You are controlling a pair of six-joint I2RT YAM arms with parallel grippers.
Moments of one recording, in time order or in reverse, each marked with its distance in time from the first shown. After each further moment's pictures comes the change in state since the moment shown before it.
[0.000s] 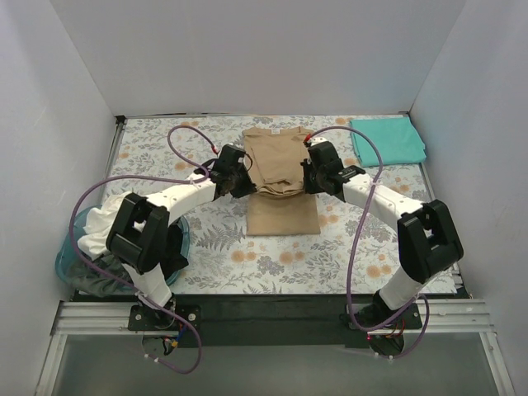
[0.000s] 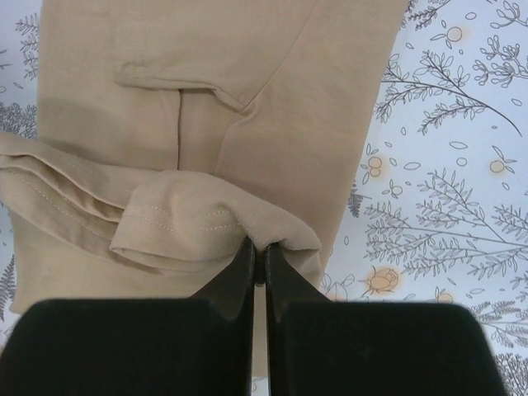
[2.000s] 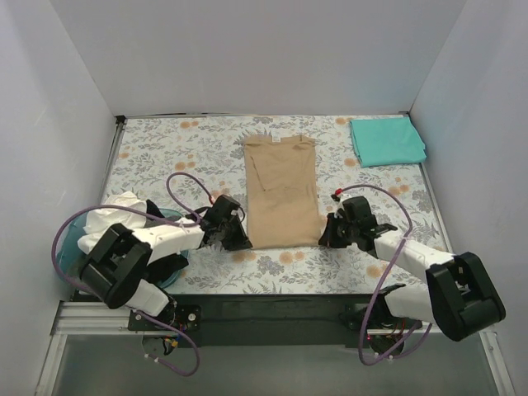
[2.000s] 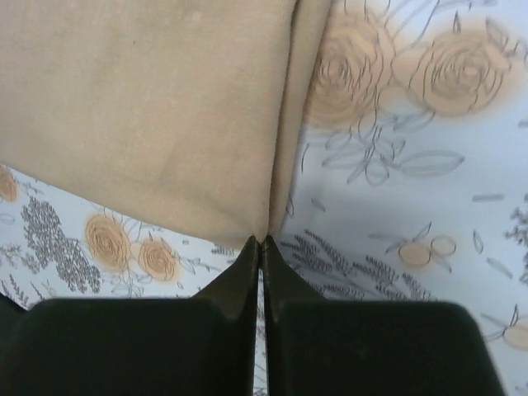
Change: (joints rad) left arm -0.106 -0.230 -0.488 0.093 0.144 -0.111; right arm -0.119 -0.344 -0.643 0.203 -0.355 0.110
